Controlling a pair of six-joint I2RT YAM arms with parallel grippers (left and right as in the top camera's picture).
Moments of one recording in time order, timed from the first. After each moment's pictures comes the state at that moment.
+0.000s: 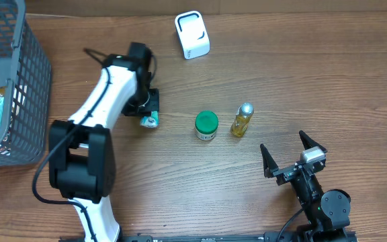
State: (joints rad) left arm -0.24 2.01 1.56 -1.11 -0.07 -0.26; right arm 0.16 0.01 0.02 -0.02 -0.16 -0.01
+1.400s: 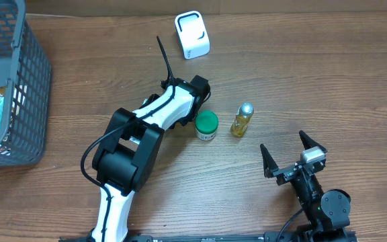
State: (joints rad) left arm -0.53 2.19 1.50 -1.05 -0.84 -0.34; right arm 0.16 0.01 0.02 -0.02 -0.16 -0.01
